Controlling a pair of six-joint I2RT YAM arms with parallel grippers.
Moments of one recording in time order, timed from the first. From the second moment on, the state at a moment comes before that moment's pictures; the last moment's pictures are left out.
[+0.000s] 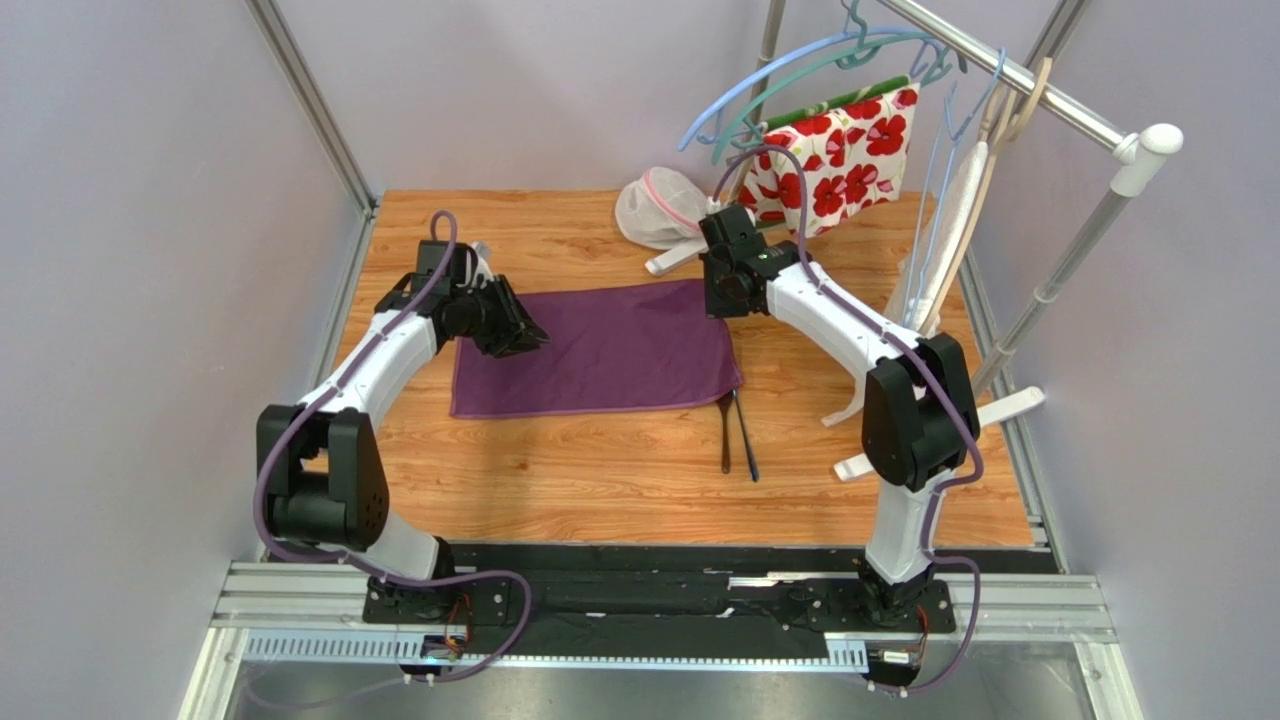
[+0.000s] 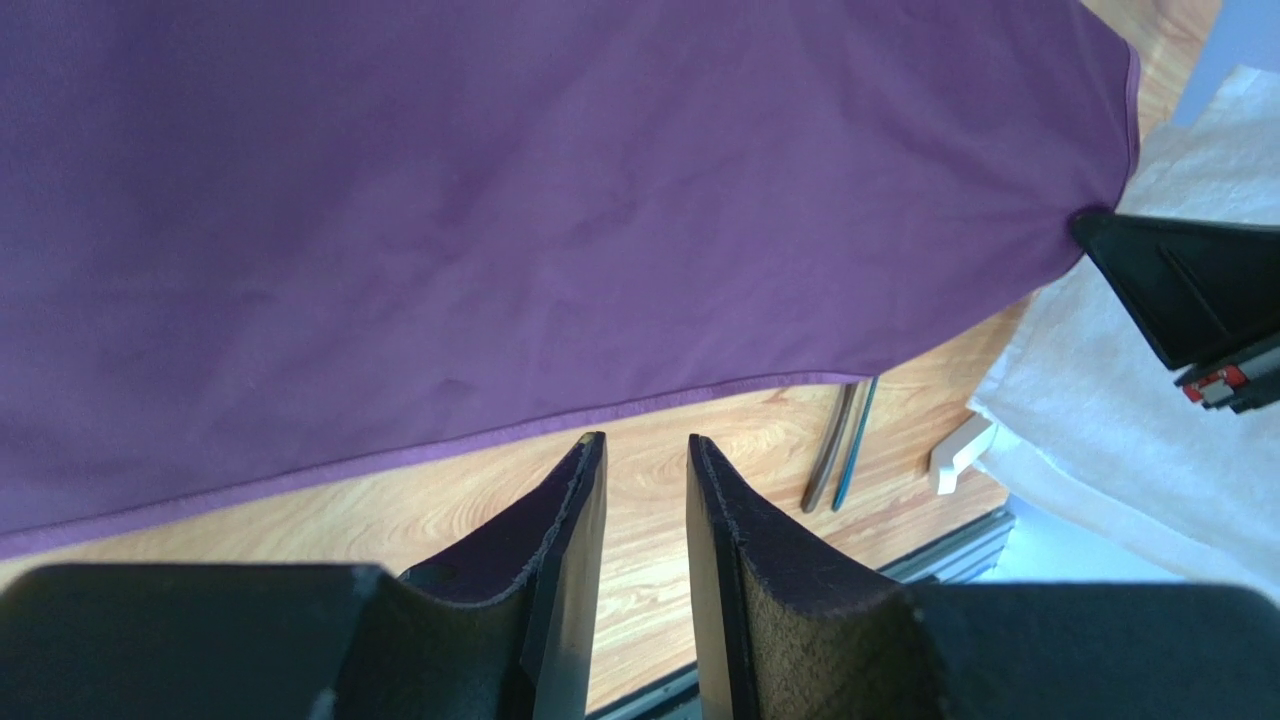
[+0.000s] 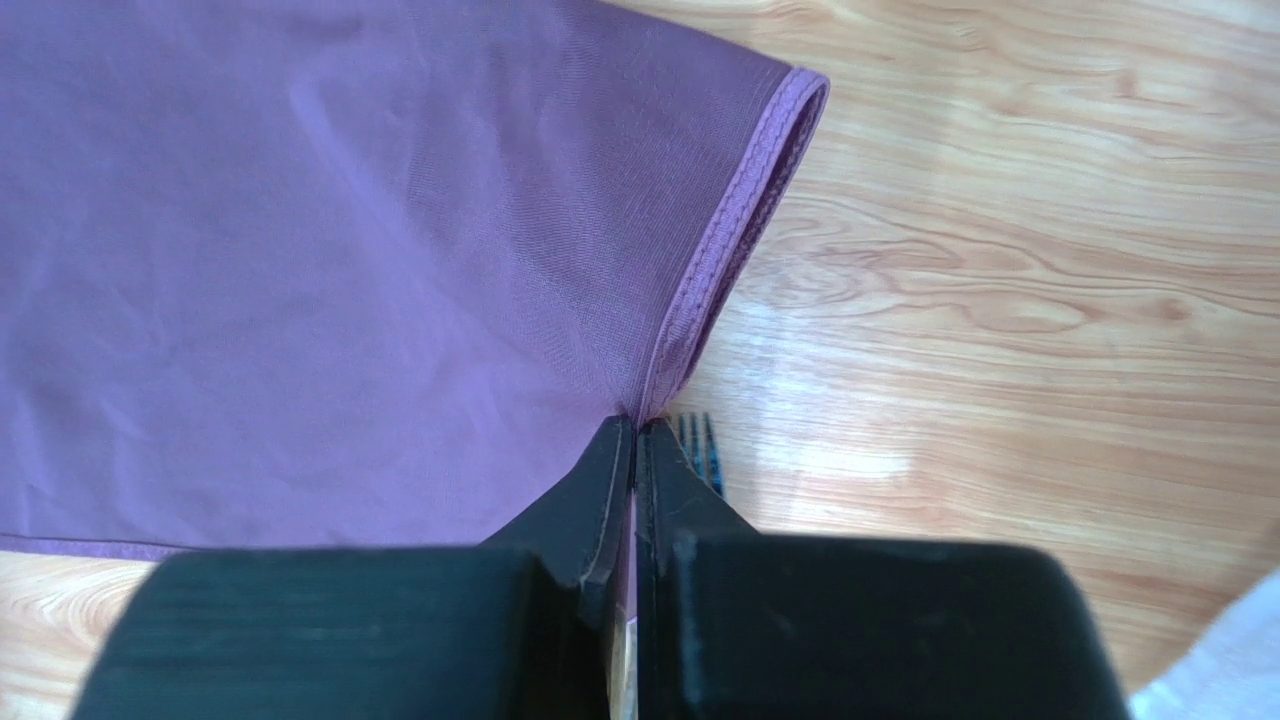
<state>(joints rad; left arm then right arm) -0.10 1.51 1.09 -0.49 0.44 -0.61 0.50 1.89 1.58 -0.63 0.19 0.36</state>
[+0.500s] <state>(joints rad) -0.12 1.64 1.18 -0.46 0.41 -0.62 0.47 1.80 1.58 -0.69 0.22 0.32</state>
